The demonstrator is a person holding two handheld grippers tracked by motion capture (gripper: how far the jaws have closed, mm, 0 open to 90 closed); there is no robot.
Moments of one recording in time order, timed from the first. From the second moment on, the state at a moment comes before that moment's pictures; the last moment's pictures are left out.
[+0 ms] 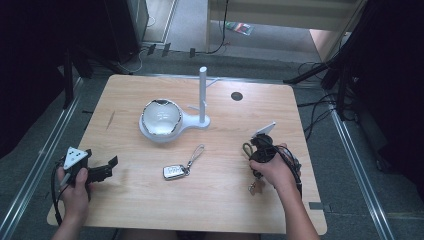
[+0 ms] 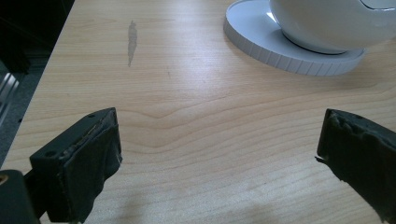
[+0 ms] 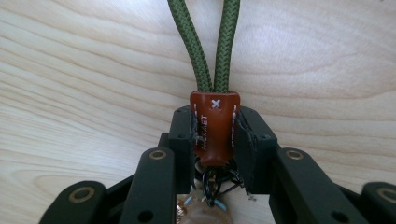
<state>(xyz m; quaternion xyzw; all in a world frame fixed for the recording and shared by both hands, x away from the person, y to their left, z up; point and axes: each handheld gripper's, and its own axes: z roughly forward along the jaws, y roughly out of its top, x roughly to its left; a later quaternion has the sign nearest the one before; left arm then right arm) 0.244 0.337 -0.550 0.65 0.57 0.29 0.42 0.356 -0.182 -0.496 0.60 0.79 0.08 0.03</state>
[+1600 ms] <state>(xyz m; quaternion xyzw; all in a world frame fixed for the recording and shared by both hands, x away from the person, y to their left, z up) 0.243 0.336 -0.550 0.65 0.56 0.30 0.42 0.341 -0.160 -0.402 0.51 0.70 0.45 0.21</state>
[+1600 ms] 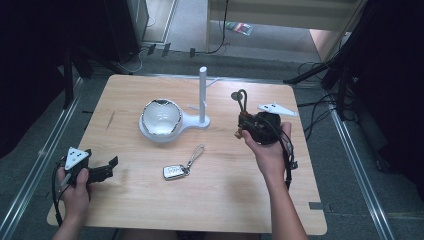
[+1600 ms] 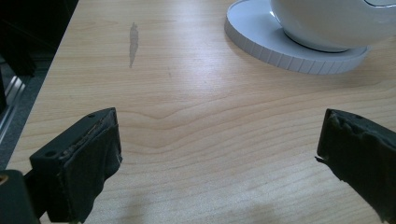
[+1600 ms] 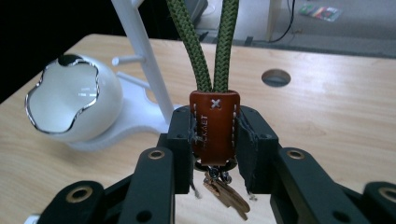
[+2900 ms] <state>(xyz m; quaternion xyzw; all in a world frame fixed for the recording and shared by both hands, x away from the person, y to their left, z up) 0.244 0.335 -0.550 0.65 0.56 0.30 0.41 0.406 -0.122 -0.410 0.46 0.71 0.49 0.20</state>
